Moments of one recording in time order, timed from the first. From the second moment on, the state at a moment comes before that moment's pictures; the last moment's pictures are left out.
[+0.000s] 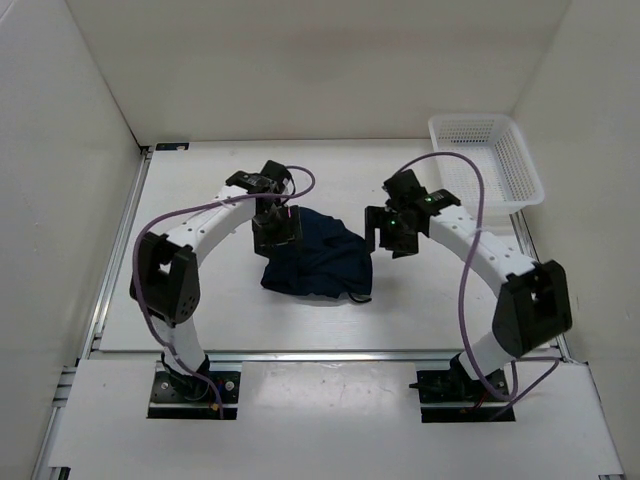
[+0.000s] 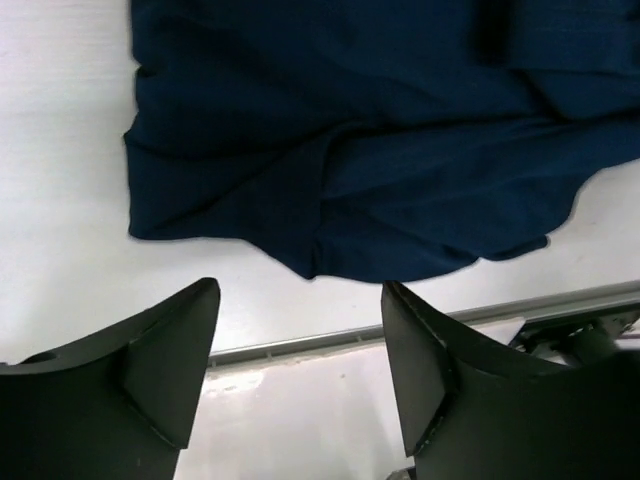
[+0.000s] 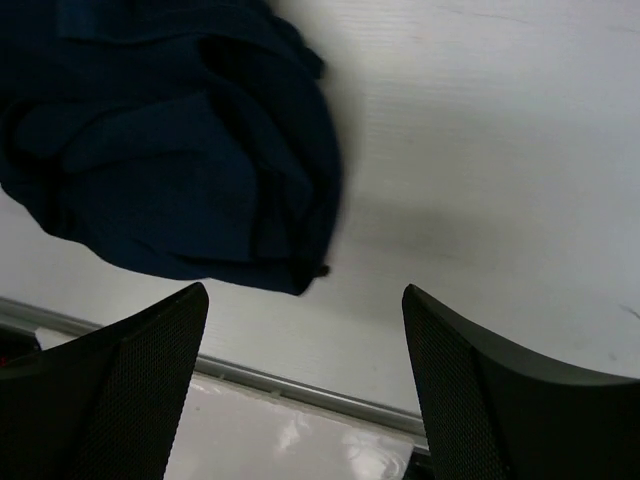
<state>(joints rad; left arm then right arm) -0.49 1.77 1.52 -1.05 0.13 -0.58 0.47 1.49 1.23 -0.85 -0.10 0.44</state>
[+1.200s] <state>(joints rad) -0.67 1.66 1.32 -0.92 0.28 -0.54 0.57 1.81 1.35 -0.72 -0.28 0.44</state>
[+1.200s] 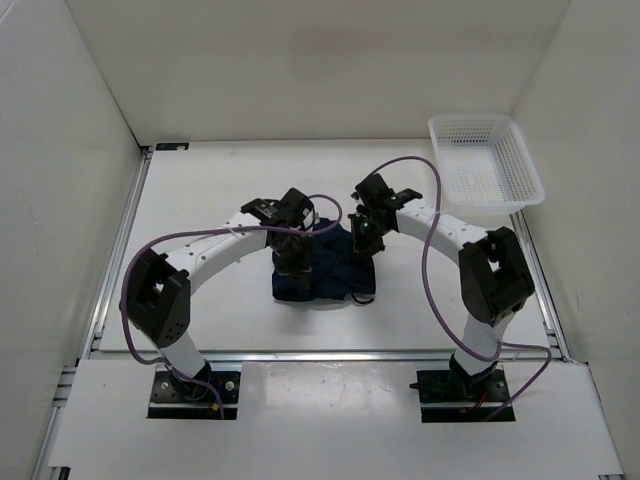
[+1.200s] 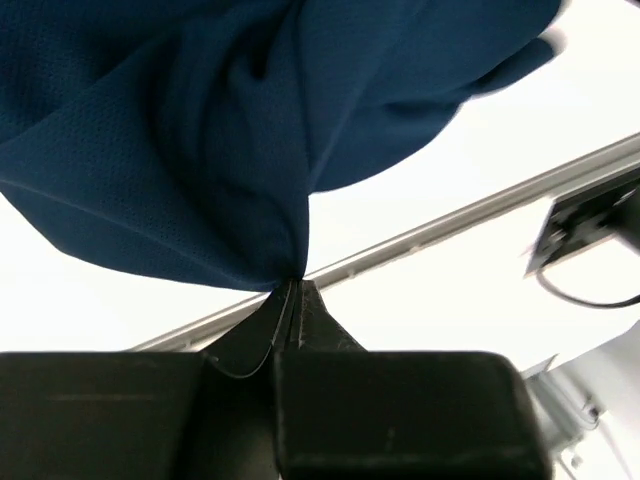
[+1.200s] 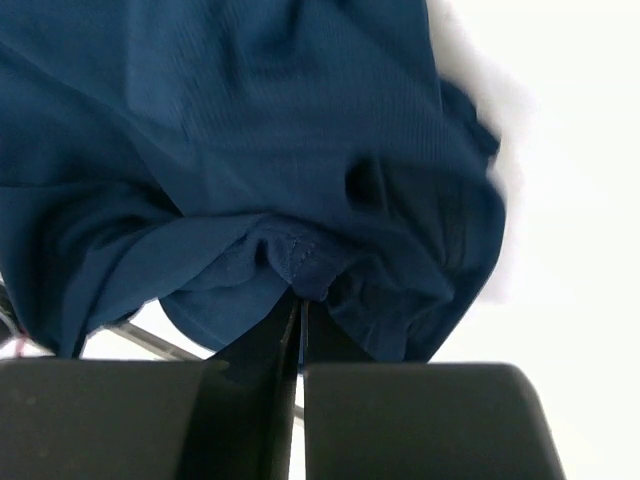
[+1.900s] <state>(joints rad) -0.59 1.62 1.19 -0.93 0.27 -0.51 0.86 1.28 0.89 -0.75 0.05 0.50</state>
